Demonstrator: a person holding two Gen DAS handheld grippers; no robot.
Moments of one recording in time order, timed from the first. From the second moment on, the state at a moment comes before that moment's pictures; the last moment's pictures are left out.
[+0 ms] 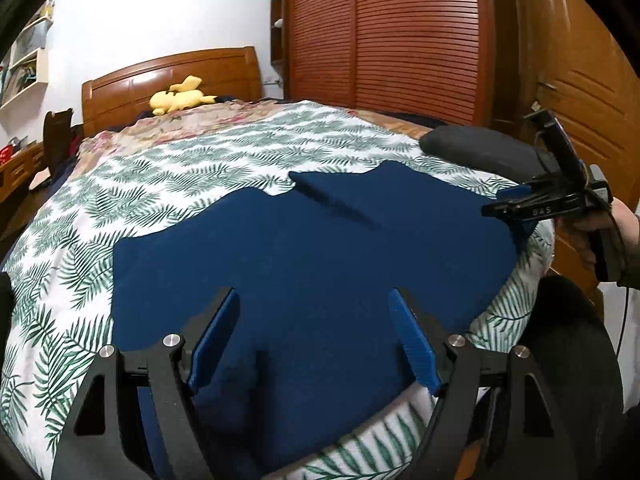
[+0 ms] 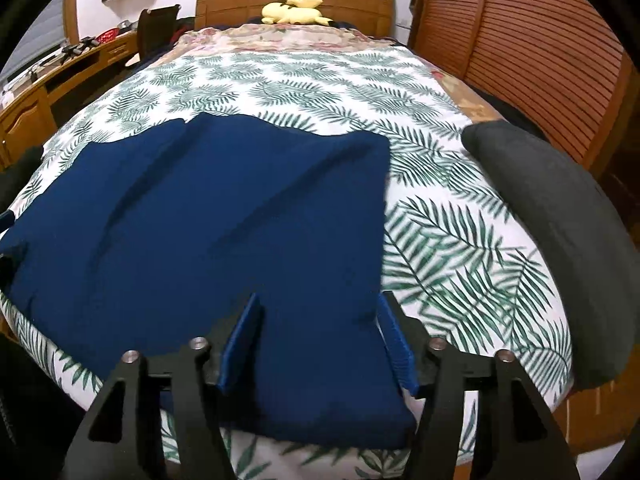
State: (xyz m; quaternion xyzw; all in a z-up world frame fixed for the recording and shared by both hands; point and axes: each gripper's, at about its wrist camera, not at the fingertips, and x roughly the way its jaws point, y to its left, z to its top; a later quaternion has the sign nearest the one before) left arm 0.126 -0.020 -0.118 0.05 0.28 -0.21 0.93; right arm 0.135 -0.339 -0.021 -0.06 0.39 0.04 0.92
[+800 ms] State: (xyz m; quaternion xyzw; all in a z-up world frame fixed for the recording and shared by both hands) left arm 0.151 -0.070 -0.135 0.07 0.31 -0.23 0.92; right arm 0.114 -0.356 -0.038 0.00 0.42 0.11 0.90
